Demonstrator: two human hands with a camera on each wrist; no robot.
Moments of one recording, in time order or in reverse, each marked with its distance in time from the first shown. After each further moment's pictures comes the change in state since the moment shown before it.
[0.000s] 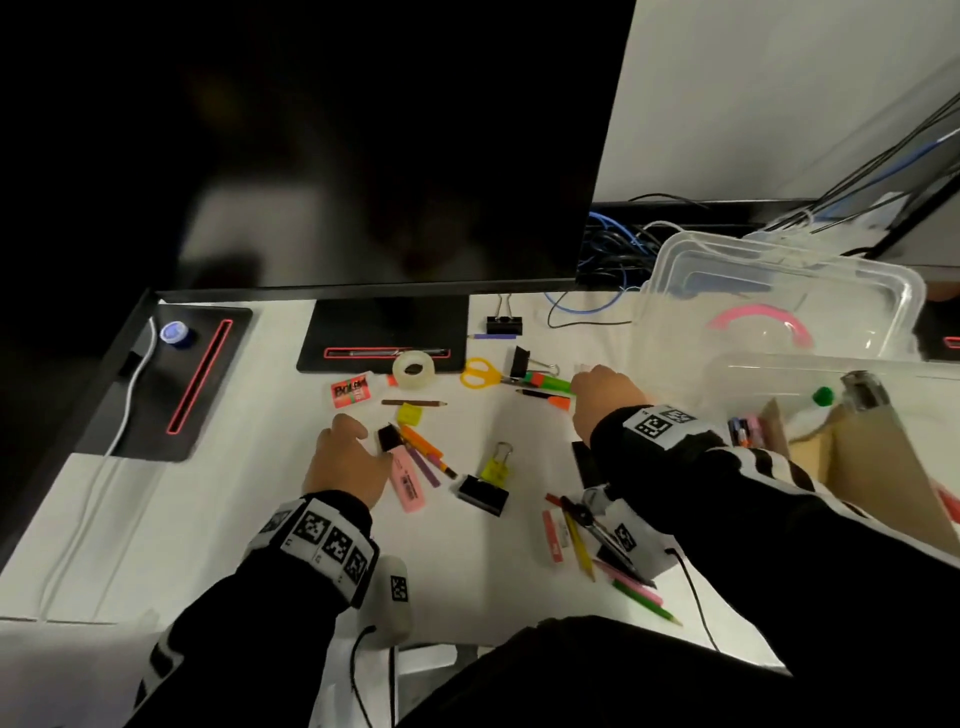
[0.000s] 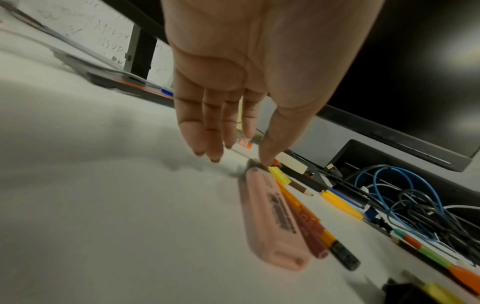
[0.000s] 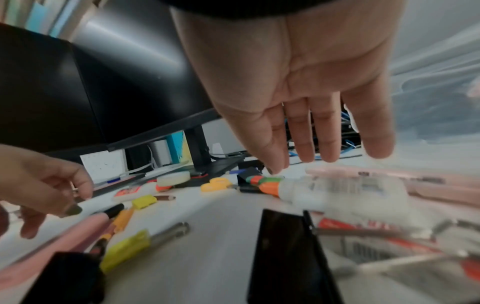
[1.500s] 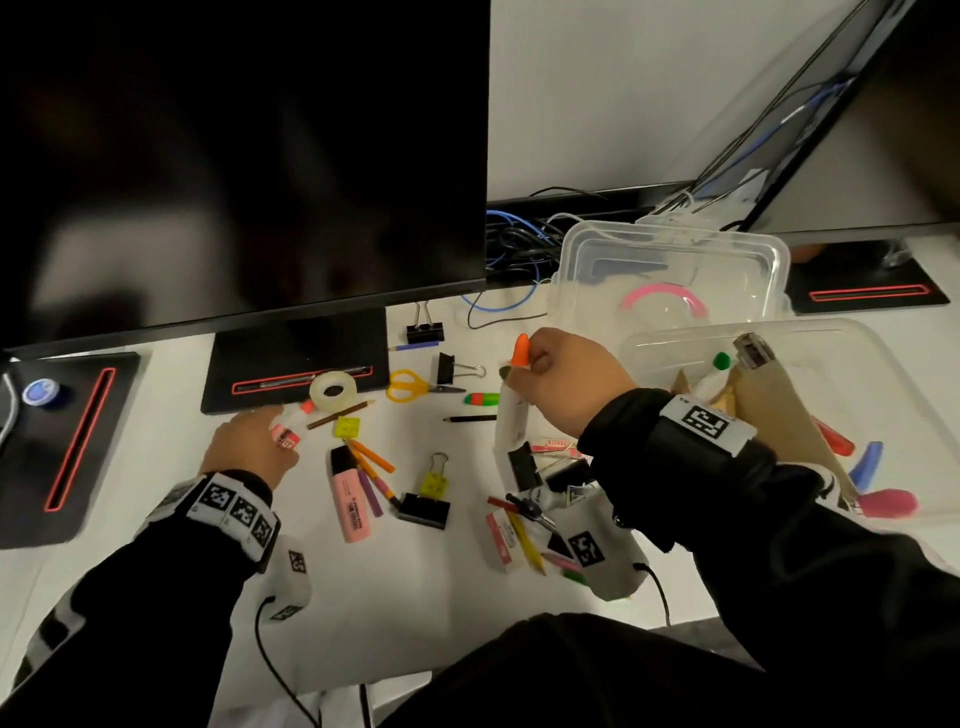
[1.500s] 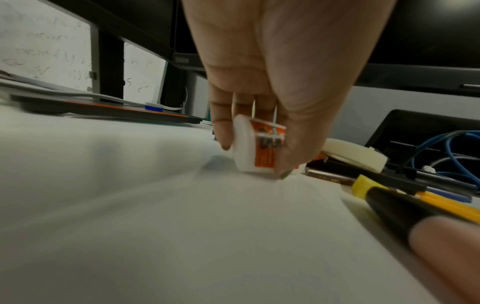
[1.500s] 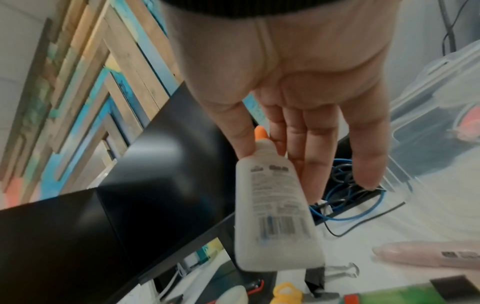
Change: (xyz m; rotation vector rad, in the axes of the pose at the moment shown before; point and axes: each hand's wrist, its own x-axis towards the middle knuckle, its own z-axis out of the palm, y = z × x) left_hand 0.087 0.000 -0.003 0.476 0.008 0.285; right_hand -0.060 0.020 -0.033 0.648 0.295 -0.050
